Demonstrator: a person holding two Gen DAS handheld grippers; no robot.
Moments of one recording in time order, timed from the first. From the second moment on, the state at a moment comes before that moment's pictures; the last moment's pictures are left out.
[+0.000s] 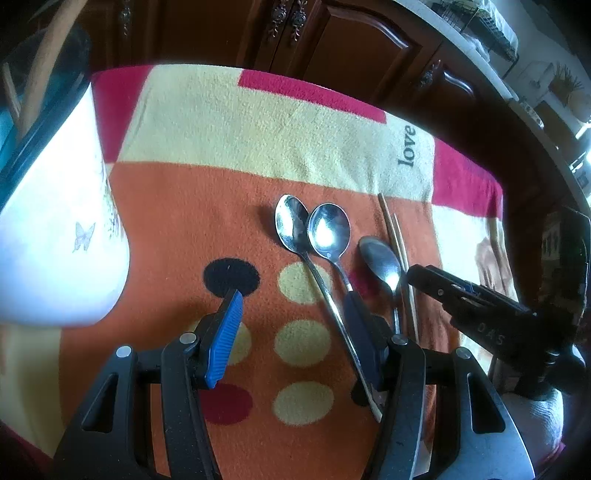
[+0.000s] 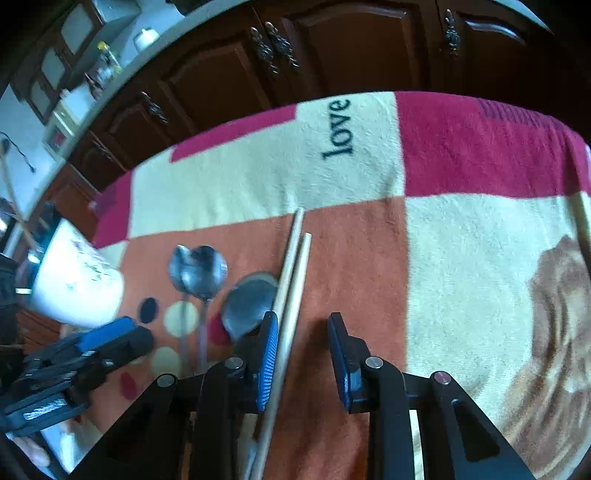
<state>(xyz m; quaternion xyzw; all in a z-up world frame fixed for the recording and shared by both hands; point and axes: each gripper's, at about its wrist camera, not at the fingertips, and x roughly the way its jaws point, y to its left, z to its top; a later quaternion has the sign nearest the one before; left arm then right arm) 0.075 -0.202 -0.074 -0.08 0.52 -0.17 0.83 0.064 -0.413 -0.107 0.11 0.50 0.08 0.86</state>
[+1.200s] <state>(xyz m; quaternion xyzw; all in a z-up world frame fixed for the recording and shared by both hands) 0.088 -0.233 -0.088 -0.01 0.53 -0.16 0.83 0.052 -0.422 -0.112 0.05 0.49 0.05 0.87</state>
